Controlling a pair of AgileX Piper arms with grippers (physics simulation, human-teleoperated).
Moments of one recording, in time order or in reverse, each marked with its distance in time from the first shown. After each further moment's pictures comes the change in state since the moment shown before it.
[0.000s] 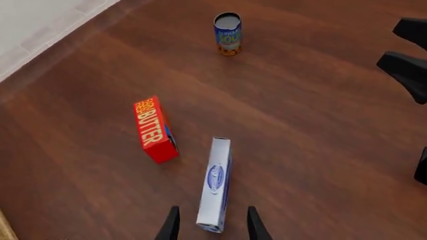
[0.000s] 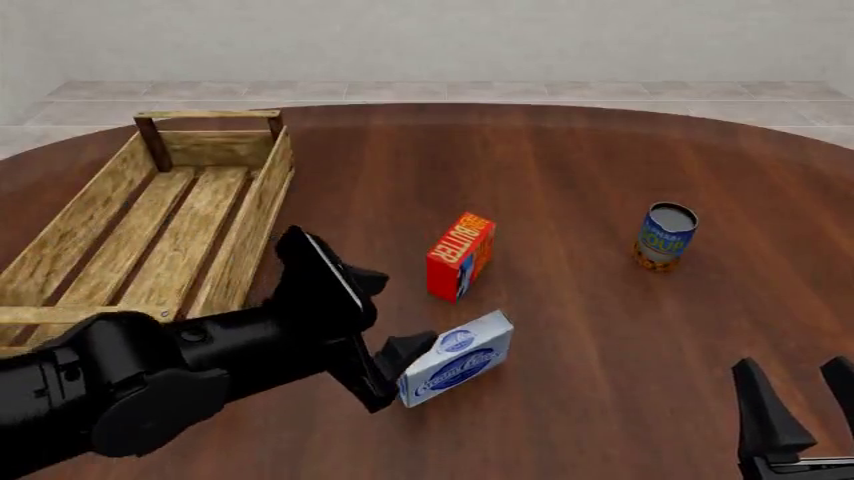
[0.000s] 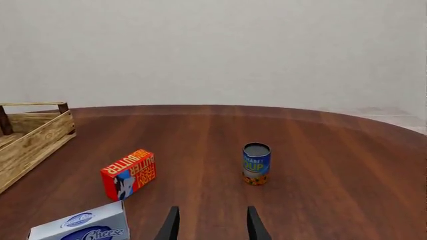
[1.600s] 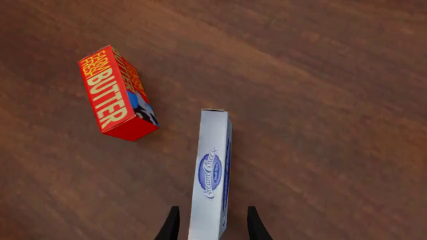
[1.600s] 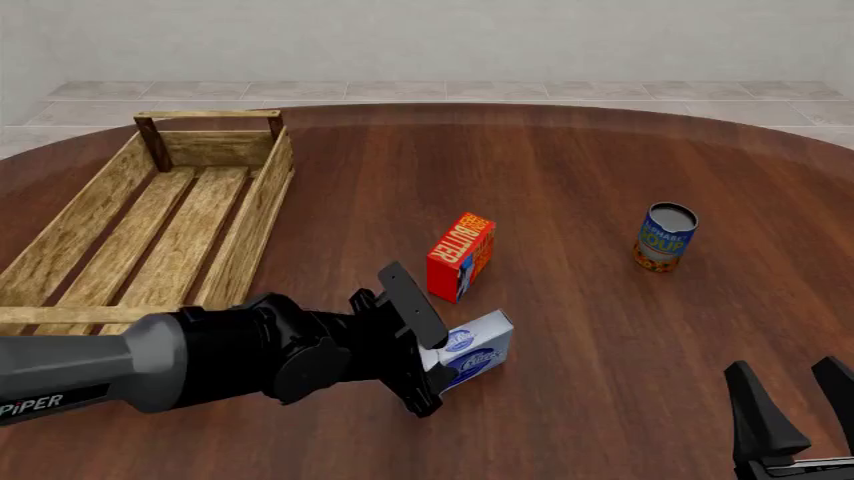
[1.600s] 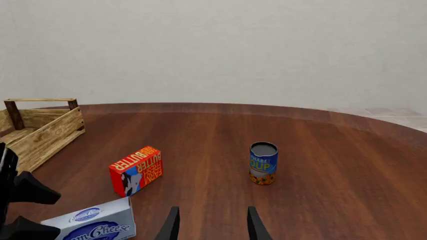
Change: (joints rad) left arm 0.020 0.402 -0.149 0.068 0.087; right arm 0.033 0.000 0.000 0.008 -0.003
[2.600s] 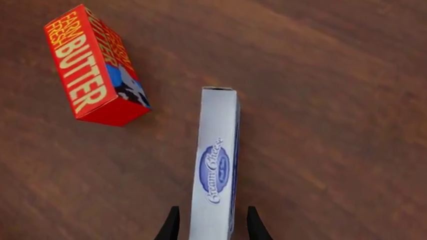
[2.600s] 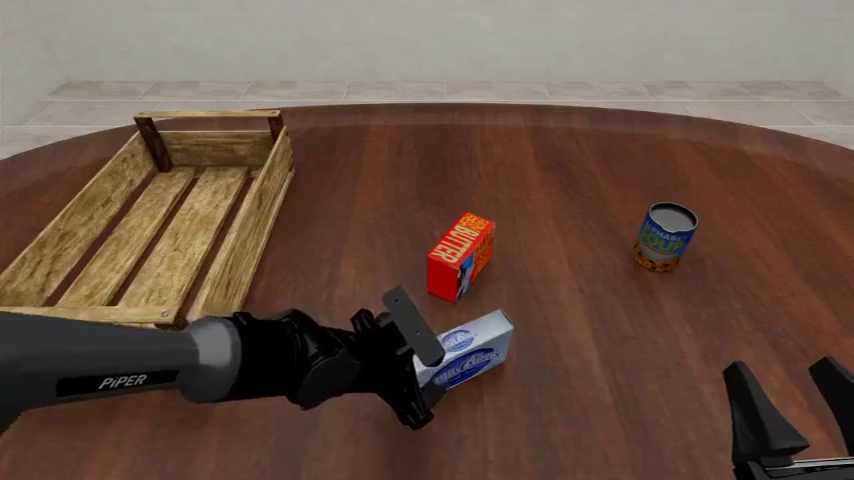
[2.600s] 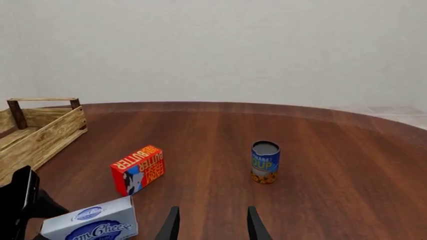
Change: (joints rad) left arm 0.039 0.143 0.017 -0.061 0.037; right arm 0.006 0.000 0.000 0.005 0.006
